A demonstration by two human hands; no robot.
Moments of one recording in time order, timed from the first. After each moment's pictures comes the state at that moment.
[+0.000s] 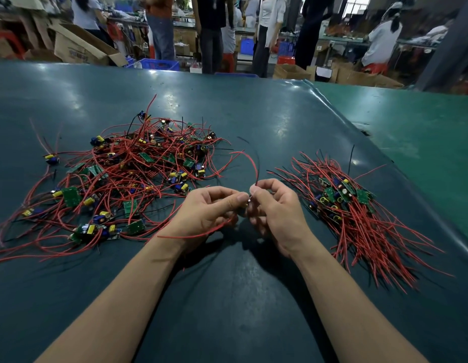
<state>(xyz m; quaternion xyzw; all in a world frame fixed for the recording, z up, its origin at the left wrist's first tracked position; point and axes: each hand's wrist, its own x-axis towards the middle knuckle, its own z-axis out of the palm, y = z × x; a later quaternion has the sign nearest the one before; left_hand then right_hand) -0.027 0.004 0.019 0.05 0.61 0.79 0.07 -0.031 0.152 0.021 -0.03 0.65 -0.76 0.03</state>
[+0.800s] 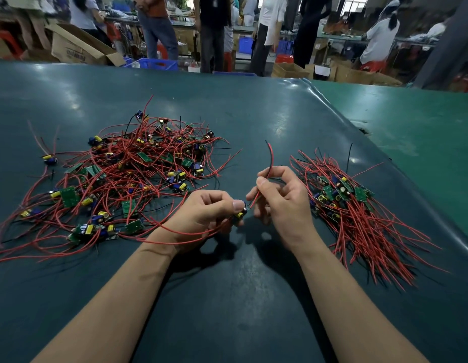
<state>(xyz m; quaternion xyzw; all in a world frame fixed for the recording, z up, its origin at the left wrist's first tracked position) -0.022 -0.002 0.021 0.10 0.63 0.76 0.12 -0.032 0.160 0.026 -0.10 0.66 -0.74 -0.08</state>
